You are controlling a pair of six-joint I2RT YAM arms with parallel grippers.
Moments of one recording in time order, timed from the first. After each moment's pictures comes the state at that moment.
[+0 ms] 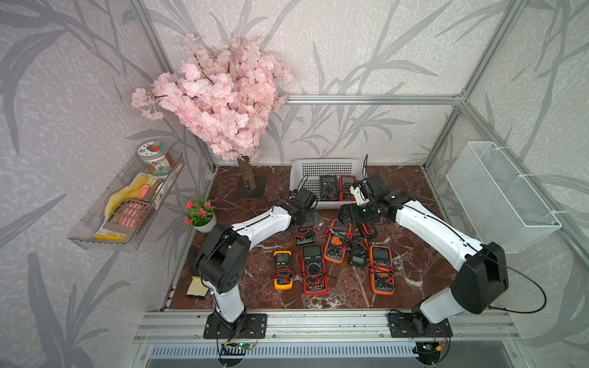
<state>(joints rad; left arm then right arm) -0.60 1.78 1.23 -0.55 -0.18 -0.75 0.52 1.55 1.32 -0.82 -0.14 0.40</state>
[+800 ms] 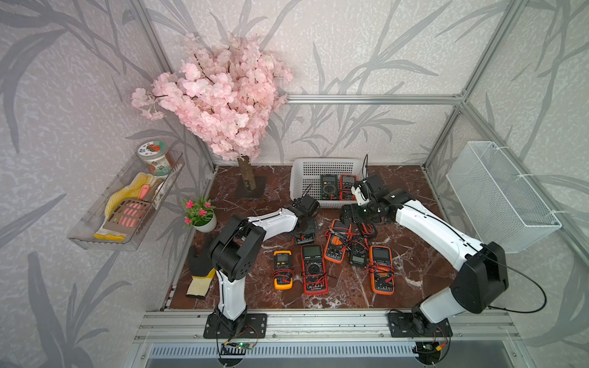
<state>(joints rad) -0.60 1.90 1.20 -0.50 -0.14 -0.72 0.52 1.55 1.33 -0.85 -0.10 0.40</state>
